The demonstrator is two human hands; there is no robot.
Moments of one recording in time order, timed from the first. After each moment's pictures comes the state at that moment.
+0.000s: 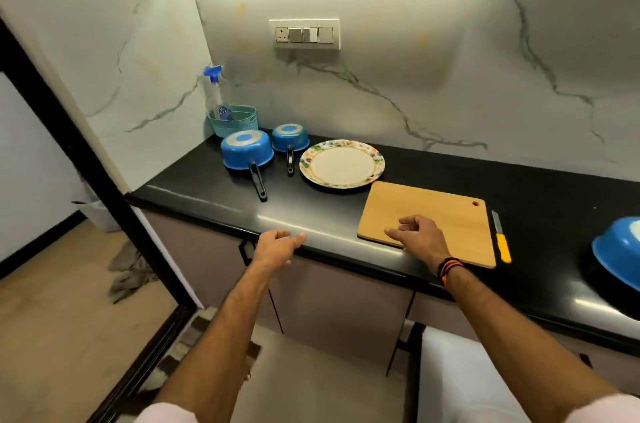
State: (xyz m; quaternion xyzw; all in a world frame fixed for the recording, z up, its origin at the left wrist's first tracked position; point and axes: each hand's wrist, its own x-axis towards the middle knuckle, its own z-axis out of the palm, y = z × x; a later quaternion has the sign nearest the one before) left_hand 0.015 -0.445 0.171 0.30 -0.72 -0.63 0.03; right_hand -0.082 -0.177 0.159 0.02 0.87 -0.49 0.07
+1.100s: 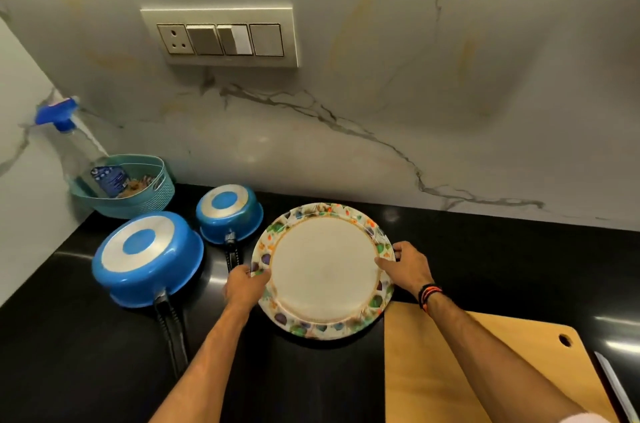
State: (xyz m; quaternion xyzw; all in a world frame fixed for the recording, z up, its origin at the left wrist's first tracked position) left_hand -0.413 -0.565 0.088 0.37 -0.80 -0.46 -0.04; right_hand -0.478 -0.267 0.076 0.14 0.89 -0.41 0.13
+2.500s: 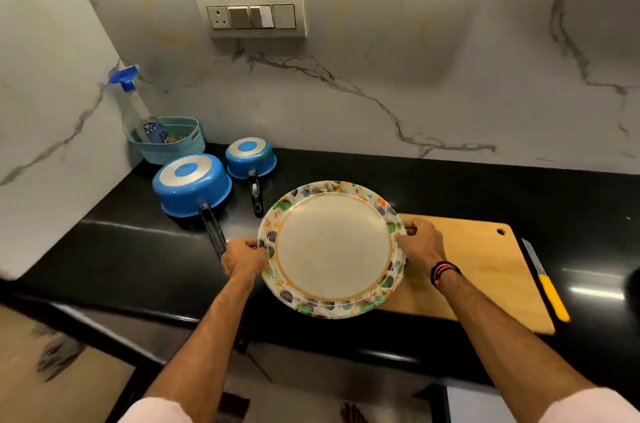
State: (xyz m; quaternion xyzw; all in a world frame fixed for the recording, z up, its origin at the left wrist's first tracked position) left_hand -0.202 -0.531 0.151 0.38 -0.81 -0.45 0.02; right_hand -0.269 -0.234 0.117 0.14 0.89 -0.44 0.02
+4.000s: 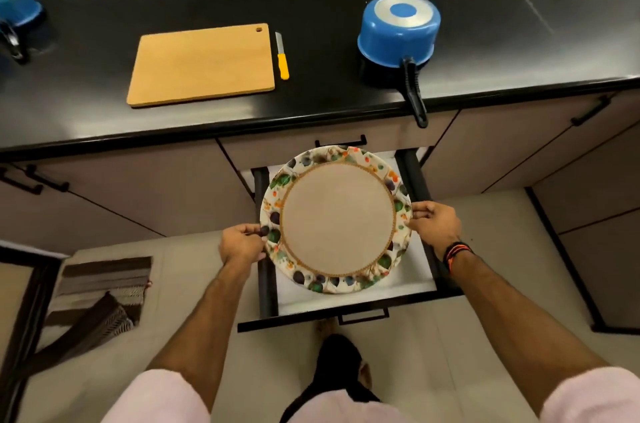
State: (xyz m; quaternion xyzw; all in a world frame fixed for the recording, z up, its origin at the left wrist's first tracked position) left_hand 0.154 -0.120 -0.010 0.36 -0.76 -0.51 -0.17; right_hand 0.204 0.223 0.002 0.38 0.78 -0.49 0.05
